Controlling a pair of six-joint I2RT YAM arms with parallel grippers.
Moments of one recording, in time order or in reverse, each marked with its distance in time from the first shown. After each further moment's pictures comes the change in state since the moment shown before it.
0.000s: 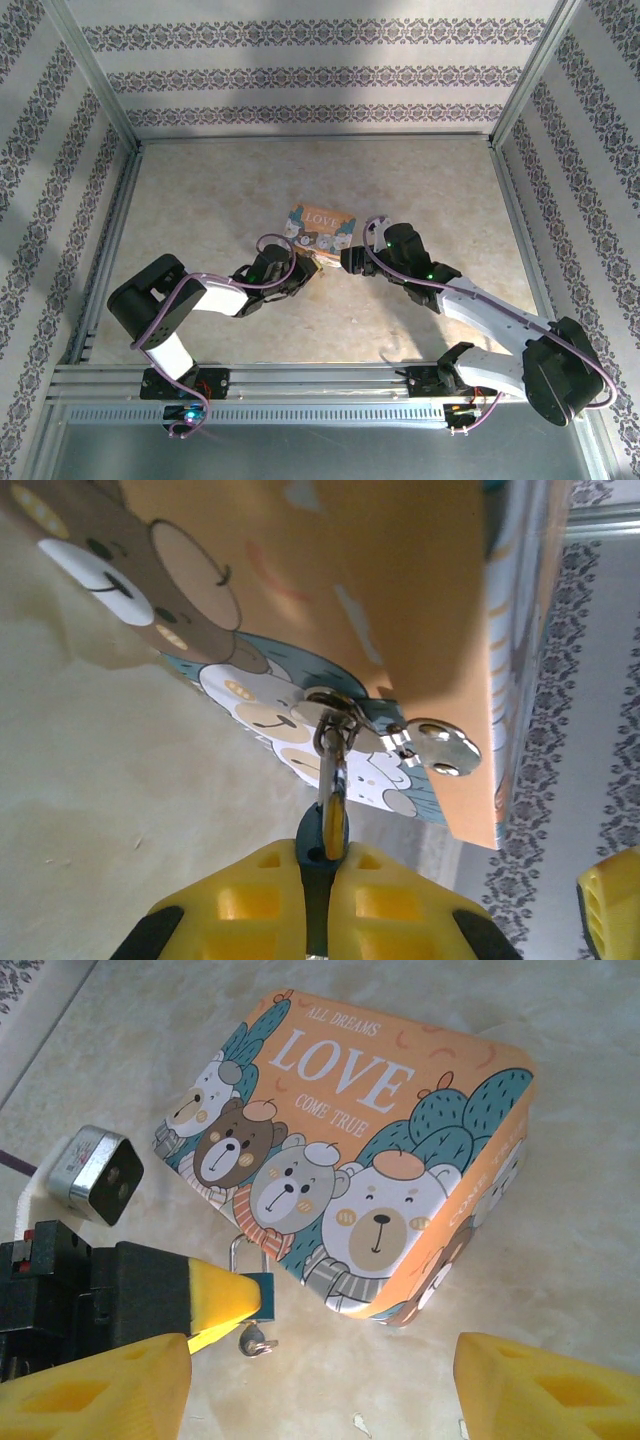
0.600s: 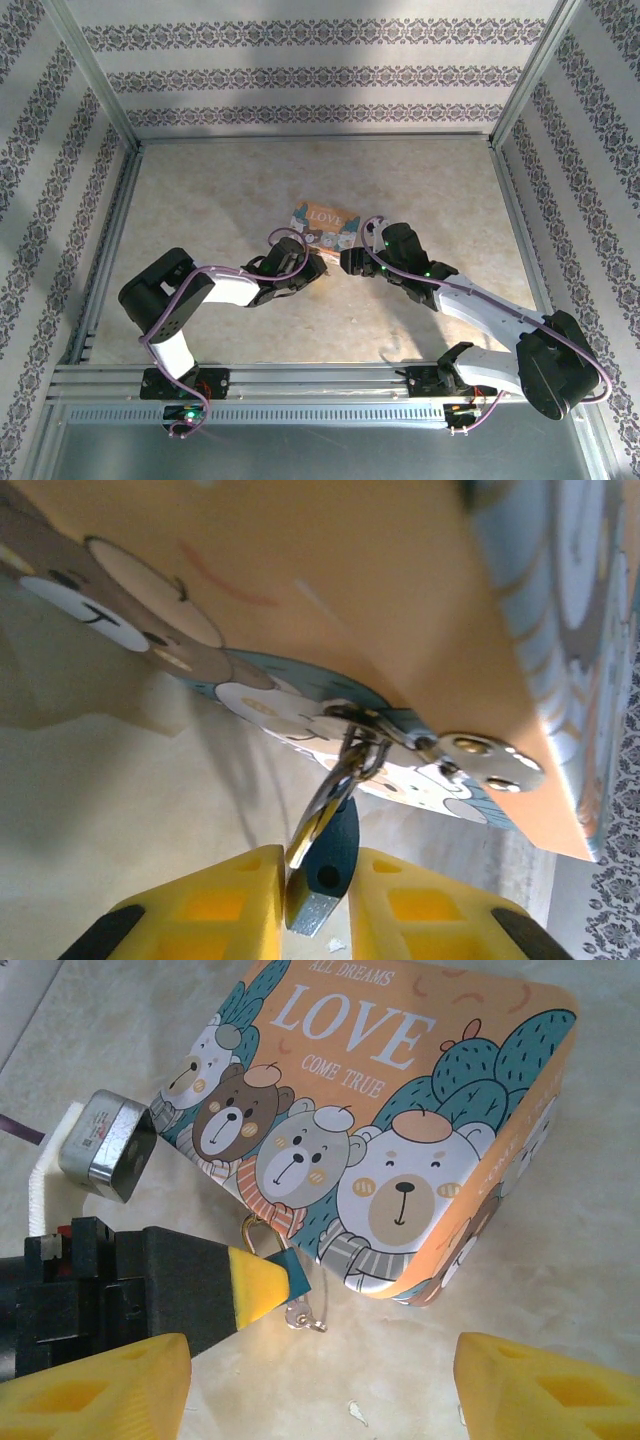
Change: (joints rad) left arm -0.020 0.068 0.135 -0.177 -0.025 0.129; right arm -0.013 0.037 0.002 -0.007 -0.016 0.023
